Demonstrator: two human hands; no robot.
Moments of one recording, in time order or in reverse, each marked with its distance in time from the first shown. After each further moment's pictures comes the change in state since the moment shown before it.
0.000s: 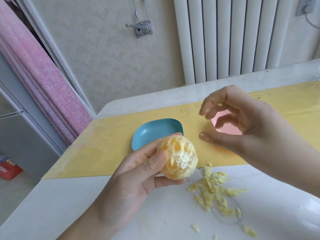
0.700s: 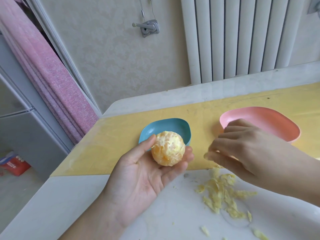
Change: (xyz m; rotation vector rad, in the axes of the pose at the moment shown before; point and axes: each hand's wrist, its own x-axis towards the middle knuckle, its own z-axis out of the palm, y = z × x) left_hand 0.006 0.003 -0.010 -0.649 0.065 -0.242; right_hand -0.012 0.034 0.003 -0.843 -0.264 -0.320
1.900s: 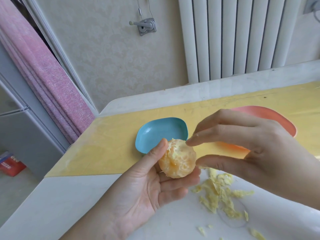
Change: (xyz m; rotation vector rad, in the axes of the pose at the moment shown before) left_hand -0.006 -0.012 0.007 0.418 0.099 -0.036; right_hand 0.007 -0.020 -0.023 0.424 0.197 -0.026
